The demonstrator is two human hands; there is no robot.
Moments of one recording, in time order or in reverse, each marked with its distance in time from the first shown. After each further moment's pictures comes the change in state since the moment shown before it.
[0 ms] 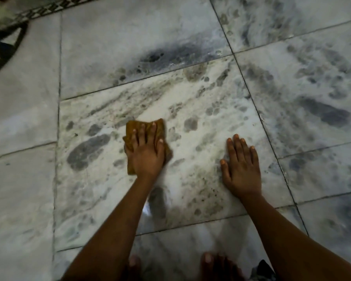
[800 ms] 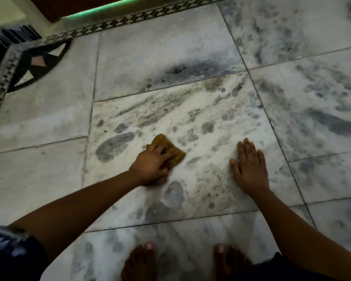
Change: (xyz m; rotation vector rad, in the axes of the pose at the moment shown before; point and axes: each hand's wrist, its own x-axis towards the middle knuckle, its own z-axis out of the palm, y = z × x) left_hand -0.018 -0.053 -0.069 0.338 -0.388 0.584; right_hand -0.003 -0.012 -0.006 0.058 -0.061 0.002
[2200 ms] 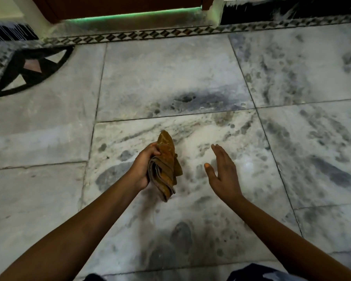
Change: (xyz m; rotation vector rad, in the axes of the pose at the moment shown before) left_hand 0.044 -0.053 -0.073 -2.179 0.141 -0.525; right_hand 0.086 -0.126 -0.044 0.467 0.029 -0.099
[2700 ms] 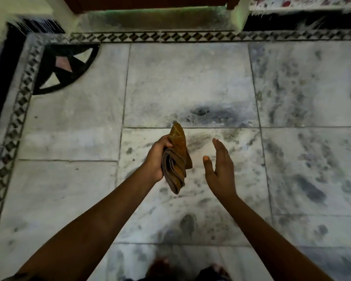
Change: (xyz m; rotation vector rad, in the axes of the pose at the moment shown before) left_hand -0.070 0.132 0.055 -0.183 0.089 -0.131; right_hand 0.043 -0.167 -0.079 0.091 -0.049 0.106
